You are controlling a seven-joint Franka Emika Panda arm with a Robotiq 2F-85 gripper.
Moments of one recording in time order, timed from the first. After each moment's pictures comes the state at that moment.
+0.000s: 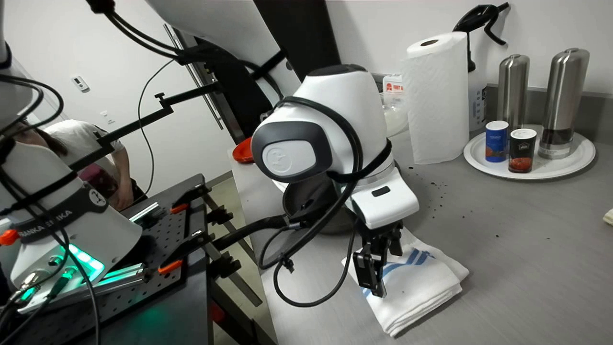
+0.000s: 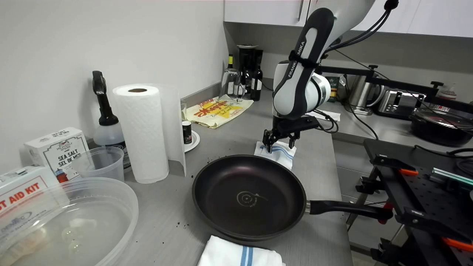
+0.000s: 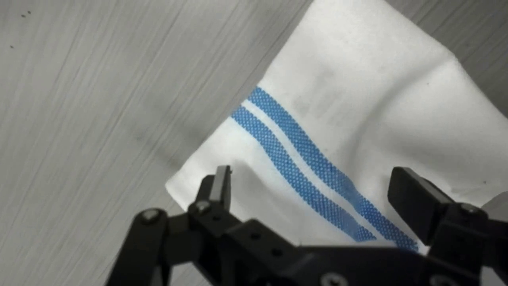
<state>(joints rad) -0.22 0.88 -0.25 -2.07 0.18 2.93 0.38</state>
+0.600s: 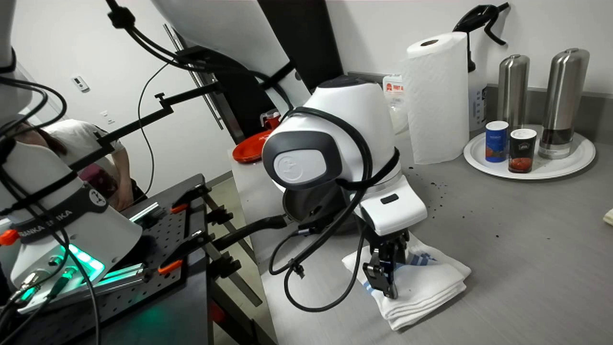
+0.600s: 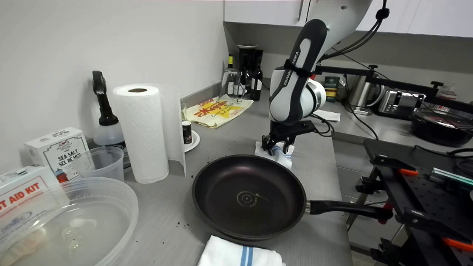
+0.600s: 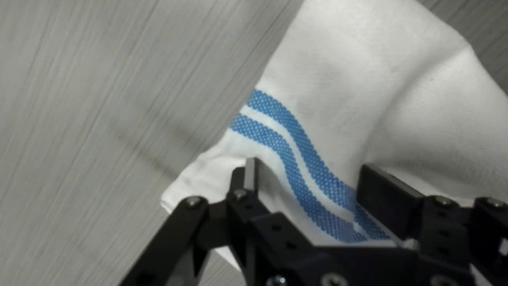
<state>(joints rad) -0.20 0.94 -0.26 -2.01 0.19 2.93 0.39</state>
